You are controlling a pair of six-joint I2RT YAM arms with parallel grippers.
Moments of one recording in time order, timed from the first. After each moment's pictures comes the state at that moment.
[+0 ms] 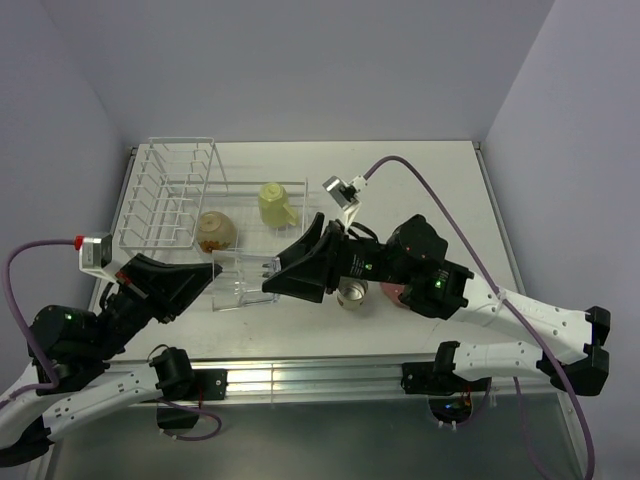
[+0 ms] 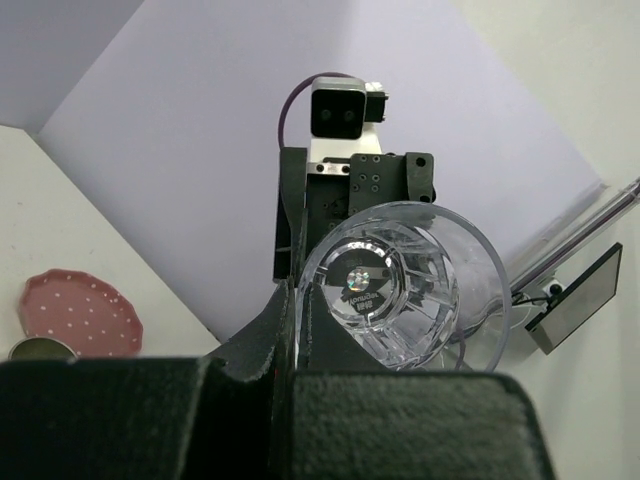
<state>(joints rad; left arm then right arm) -1.12 0.25 0.82 -0.15 -0.19 -0.83 1.15 1.05 1.11 0.21 -0.34 0.87</state>
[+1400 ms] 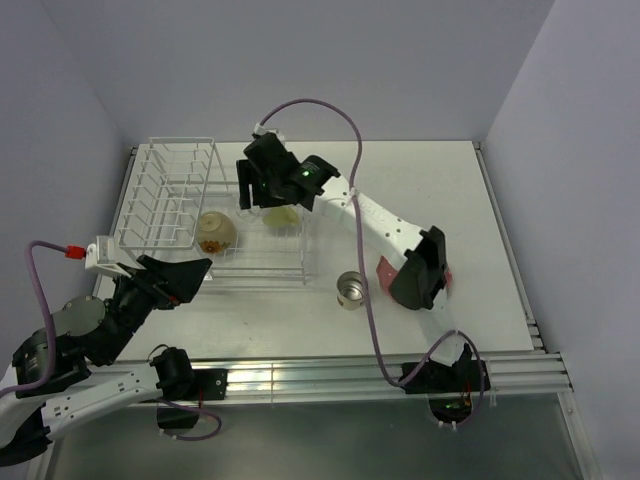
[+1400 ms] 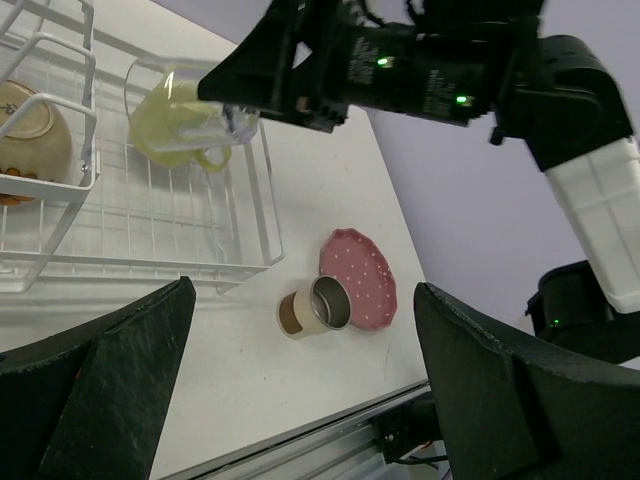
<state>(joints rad) -1.12 0.29 0.95 -0.77 -0.69 -0.86 0.89 2.08 2.22 -0.84 0.17 0.59</state>
